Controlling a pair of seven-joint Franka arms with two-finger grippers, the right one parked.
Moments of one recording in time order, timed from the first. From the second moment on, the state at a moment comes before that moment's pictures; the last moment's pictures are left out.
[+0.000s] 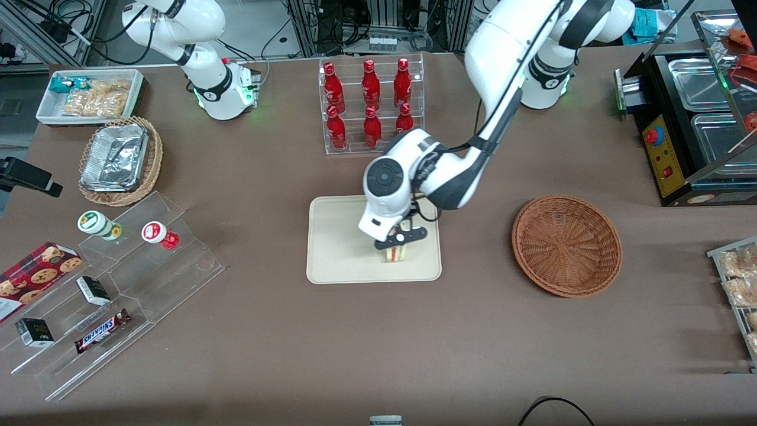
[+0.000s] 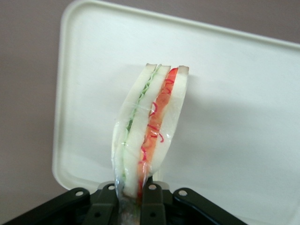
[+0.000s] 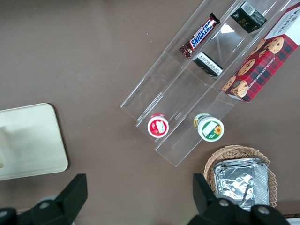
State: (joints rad) arm -0.73 0.74 -0.08 -1.36 -0.01 1.97 -1.03
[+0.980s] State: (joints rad) arm -0.81 0.82 -0.08 -1.32 0.02 2.03 -1.12
